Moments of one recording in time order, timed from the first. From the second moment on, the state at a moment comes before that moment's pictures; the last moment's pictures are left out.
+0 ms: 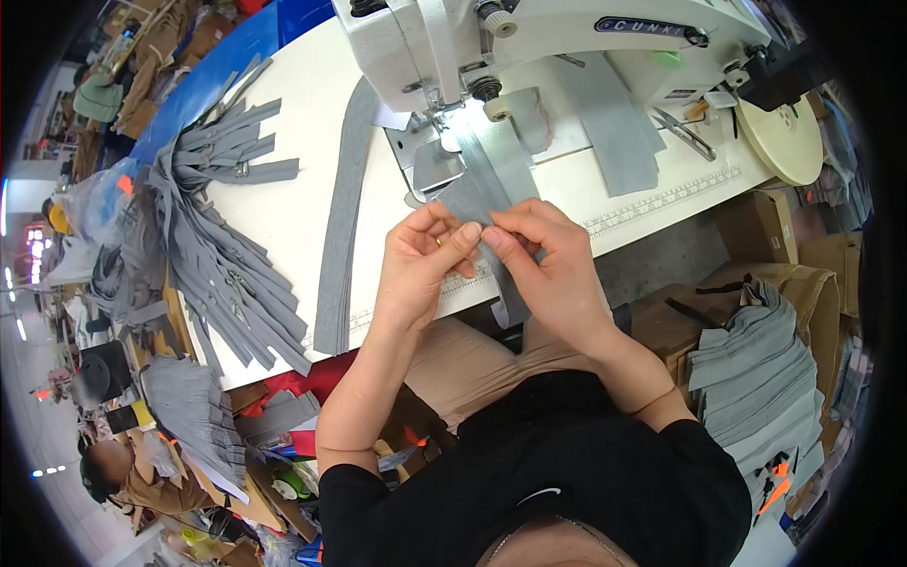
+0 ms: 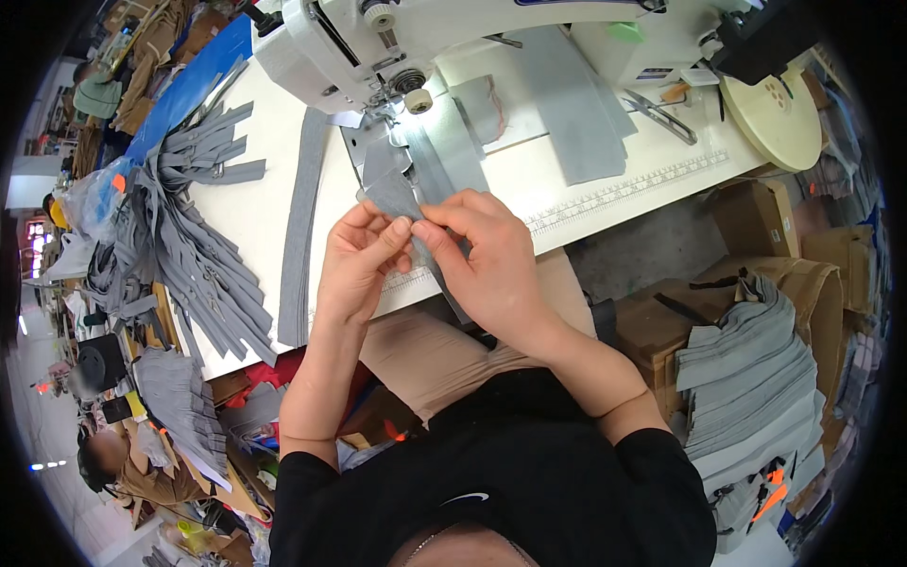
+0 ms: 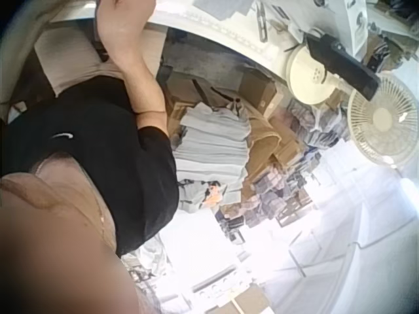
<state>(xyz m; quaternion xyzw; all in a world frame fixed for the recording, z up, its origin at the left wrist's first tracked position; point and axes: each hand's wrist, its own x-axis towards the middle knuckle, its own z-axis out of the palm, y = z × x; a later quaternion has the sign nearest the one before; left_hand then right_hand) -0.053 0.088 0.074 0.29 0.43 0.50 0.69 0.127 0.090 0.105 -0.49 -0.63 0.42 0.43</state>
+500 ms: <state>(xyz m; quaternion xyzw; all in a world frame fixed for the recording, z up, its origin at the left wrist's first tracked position) -0.055 0.101 0.083 0.31 0.42 0.54 0.67 0.130 0.091 0.102 -0.45 -0.70 0.38 0.41</state>
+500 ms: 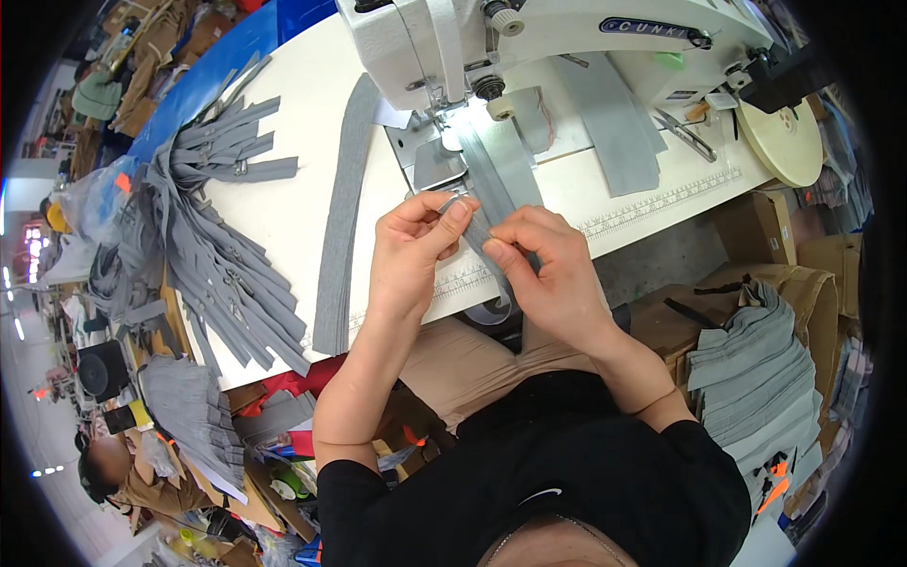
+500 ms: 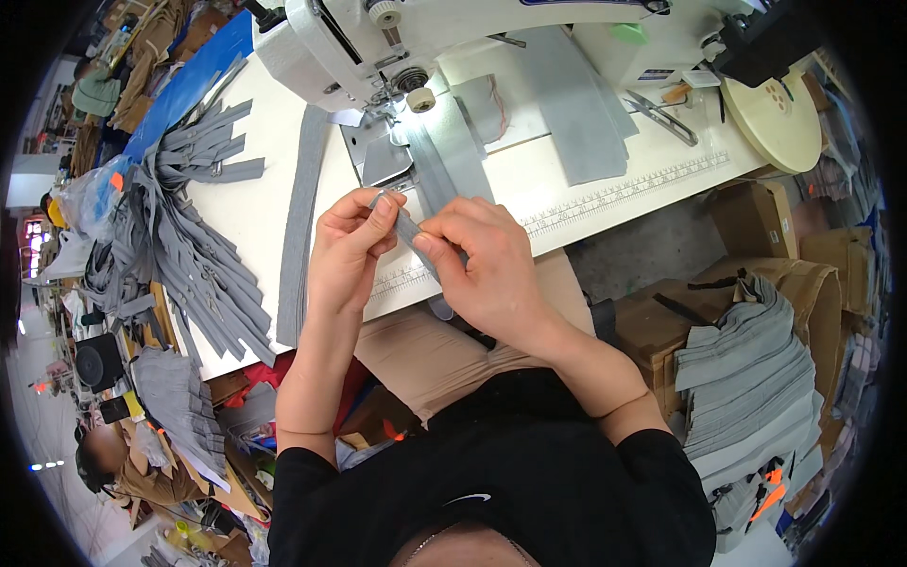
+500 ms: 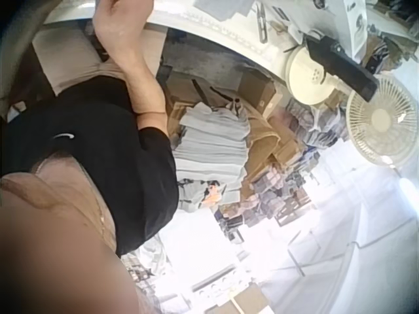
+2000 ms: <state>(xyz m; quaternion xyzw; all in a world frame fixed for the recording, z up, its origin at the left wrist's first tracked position) -0.063 0.113 0.081 0.76 0.58 0.27 0.13 0.095 0.133 0.071 -0.57 -0.69 0.20 0.39</state>
